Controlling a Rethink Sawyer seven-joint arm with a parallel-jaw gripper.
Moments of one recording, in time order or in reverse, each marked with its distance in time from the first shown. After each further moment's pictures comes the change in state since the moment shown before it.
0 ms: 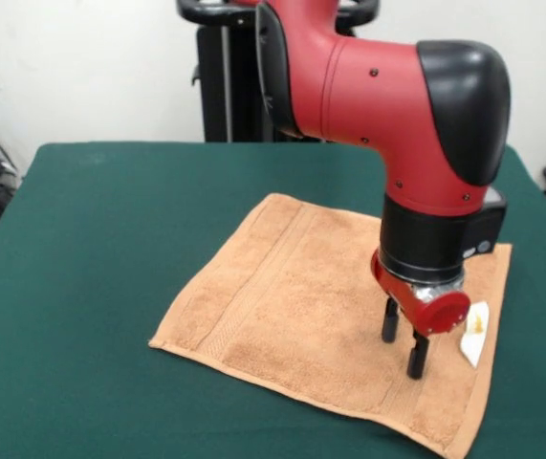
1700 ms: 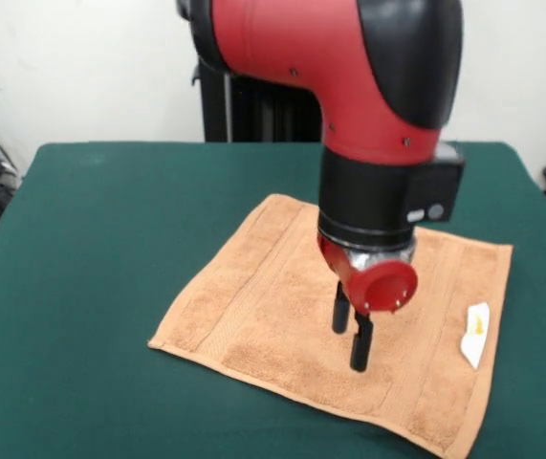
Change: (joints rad) arm -0.060 -0.082 -0.061 -0.031 0.053 0.053 0.004
